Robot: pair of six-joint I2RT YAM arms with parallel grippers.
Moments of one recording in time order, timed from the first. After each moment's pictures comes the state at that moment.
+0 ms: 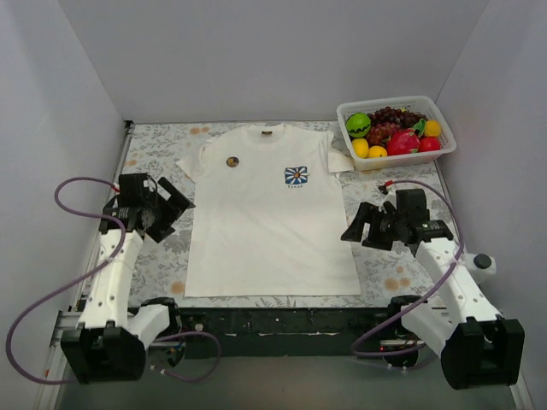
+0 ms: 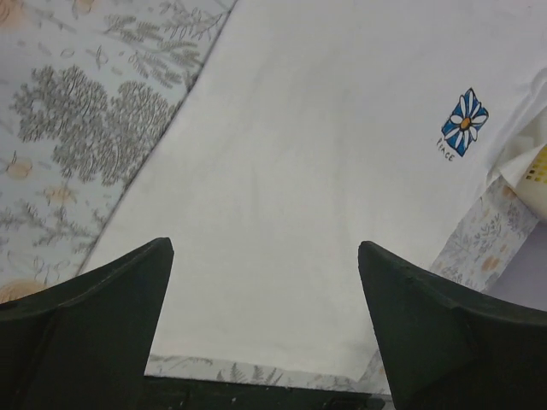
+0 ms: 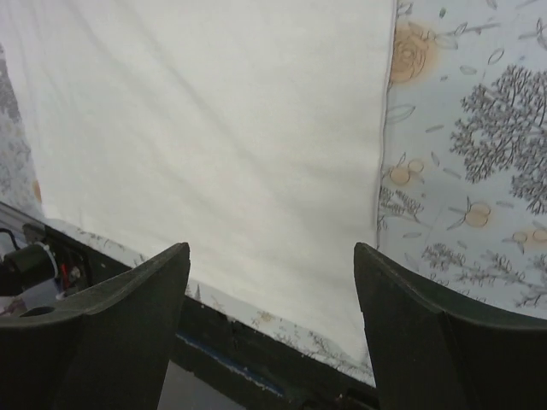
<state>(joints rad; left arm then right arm) 0.06 0.97 0.94 -0.87 0.14 -0.79 0.11 0.94 0.67 -0.70 -0.49 0.37</state>
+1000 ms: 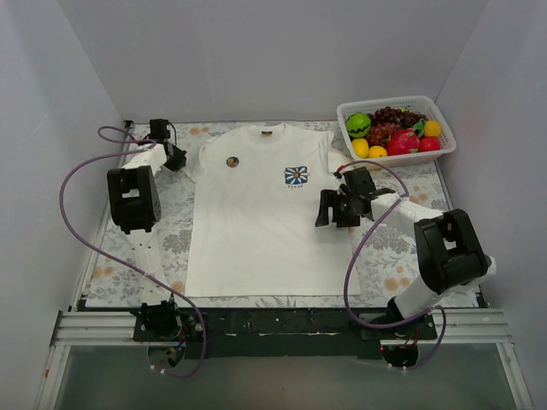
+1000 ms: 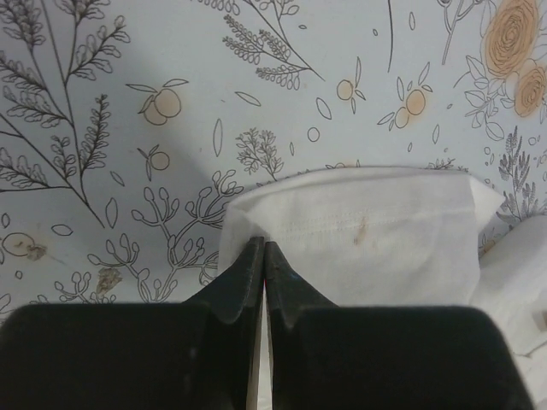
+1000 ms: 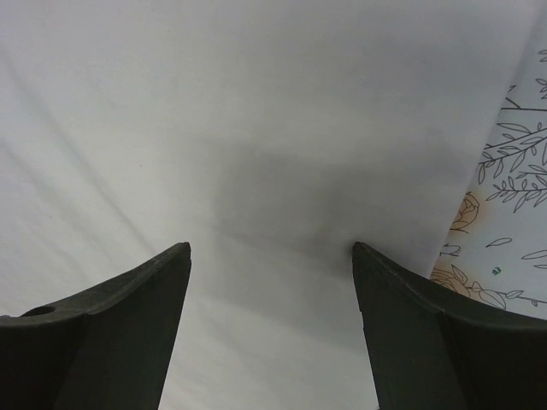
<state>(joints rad) 0.09 2.27 1.75 -0.41 -0.08 -0.87 0.37 1.60 0.87 -0.31 -0.26 0.34</state>
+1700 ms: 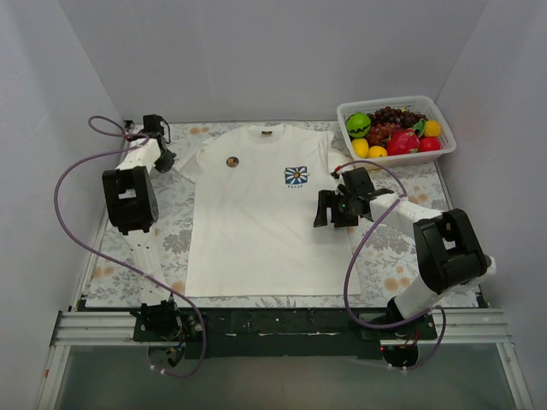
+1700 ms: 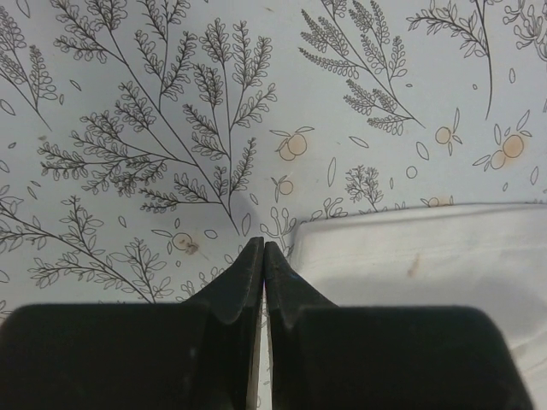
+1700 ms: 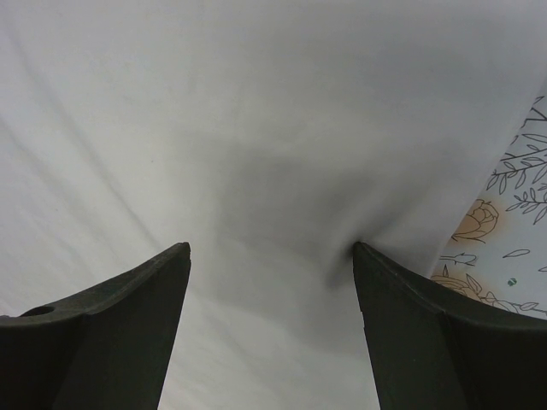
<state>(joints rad) 0.11 2.27 1.84 -0.61 -0.26 -0.76 0.38 1.60 0.87 -0.29 -0.28 0.33</state>
